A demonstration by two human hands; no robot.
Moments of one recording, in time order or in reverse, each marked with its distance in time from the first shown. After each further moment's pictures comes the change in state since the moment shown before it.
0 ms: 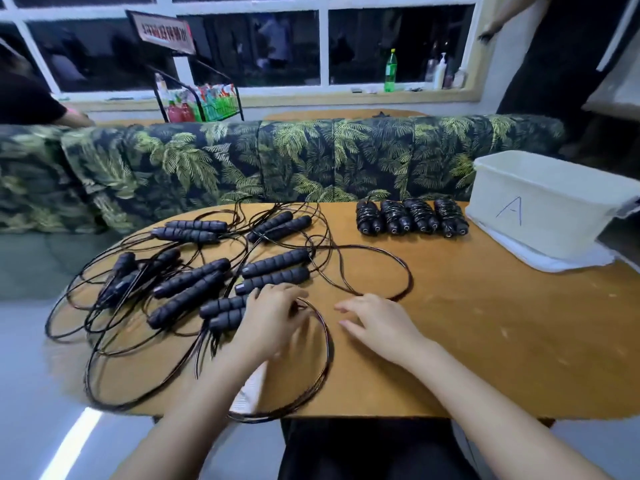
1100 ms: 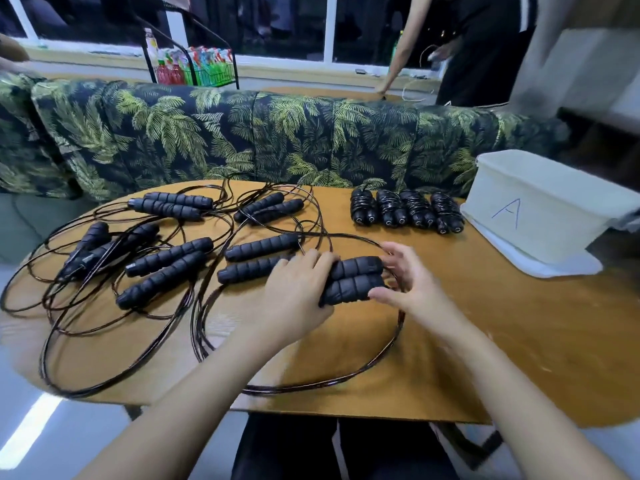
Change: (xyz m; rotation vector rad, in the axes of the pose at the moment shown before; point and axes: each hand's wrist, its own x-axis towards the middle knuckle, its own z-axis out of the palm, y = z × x) left_hand 0.018 0.057 -0.005 0.173 0.083 0.193; right_hand -0.019 0.032 -0.055 0.856 0.136 0.229
